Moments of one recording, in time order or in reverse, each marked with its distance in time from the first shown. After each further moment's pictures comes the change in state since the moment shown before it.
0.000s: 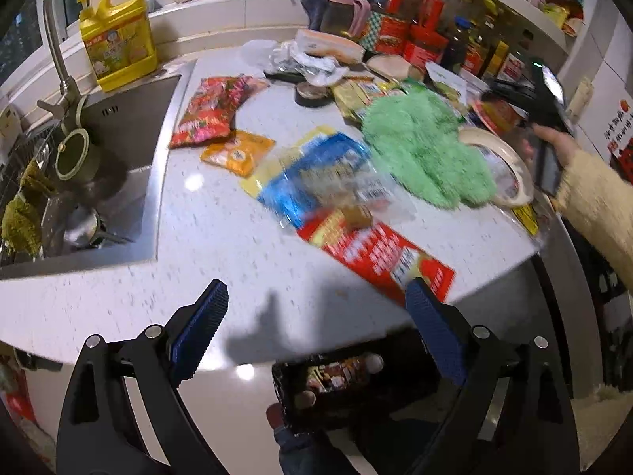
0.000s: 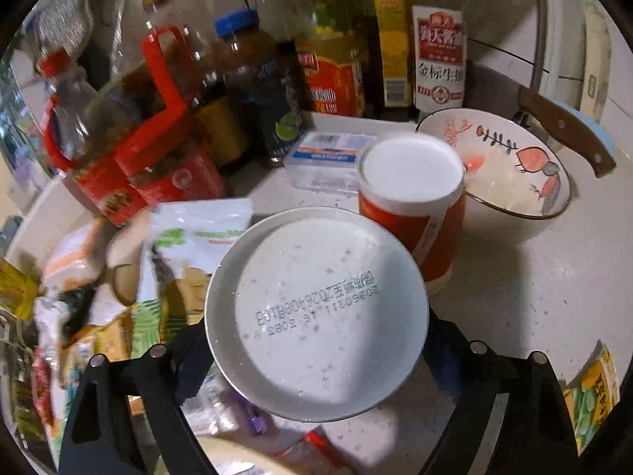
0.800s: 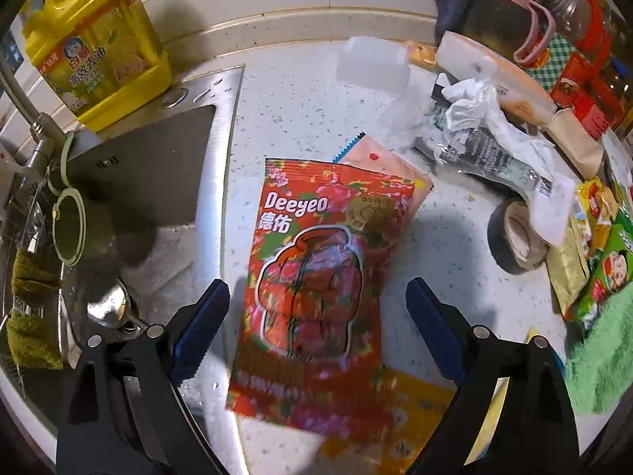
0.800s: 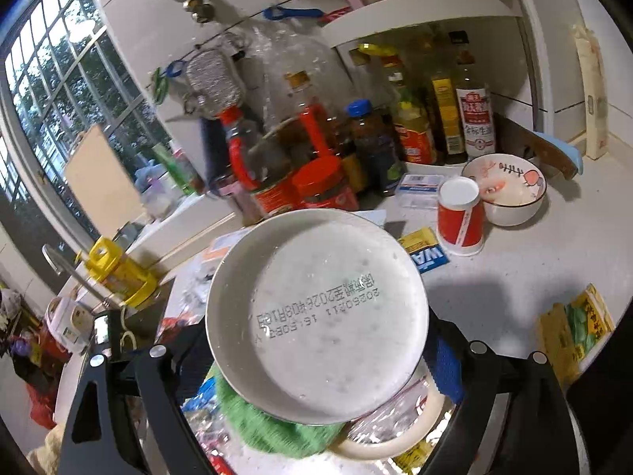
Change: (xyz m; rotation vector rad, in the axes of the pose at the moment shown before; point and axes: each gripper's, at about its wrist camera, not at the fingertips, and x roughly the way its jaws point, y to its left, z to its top) left arm 0.174 0.095 0.163 -0.051 0.124 0.185; right arm -0.157 0.047 -0.056 -0.048 -0.112 0.293
